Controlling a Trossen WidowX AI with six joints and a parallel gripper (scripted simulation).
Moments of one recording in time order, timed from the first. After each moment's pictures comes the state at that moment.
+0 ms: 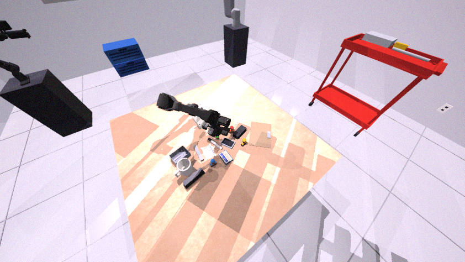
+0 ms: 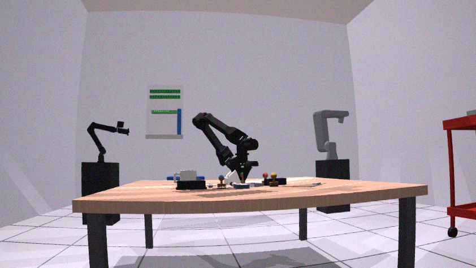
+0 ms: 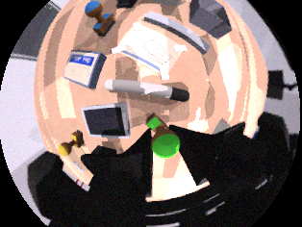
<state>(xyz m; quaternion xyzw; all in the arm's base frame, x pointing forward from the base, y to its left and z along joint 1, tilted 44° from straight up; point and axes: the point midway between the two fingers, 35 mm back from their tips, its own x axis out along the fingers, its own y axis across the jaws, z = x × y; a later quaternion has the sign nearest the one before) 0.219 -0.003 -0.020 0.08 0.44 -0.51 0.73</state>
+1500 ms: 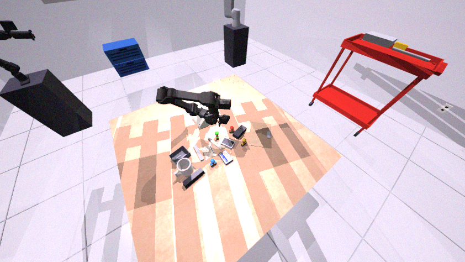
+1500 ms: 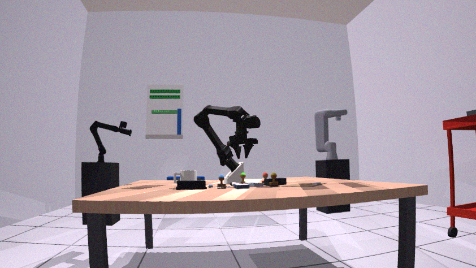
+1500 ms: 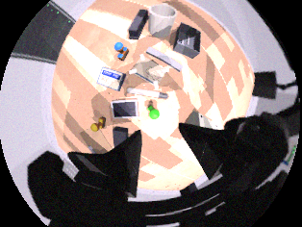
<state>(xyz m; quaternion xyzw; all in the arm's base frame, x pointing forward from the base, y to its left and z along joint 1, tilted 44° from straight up) 0.211 0.078 0.066 0.07 0.44 -0.51 0.73</state>
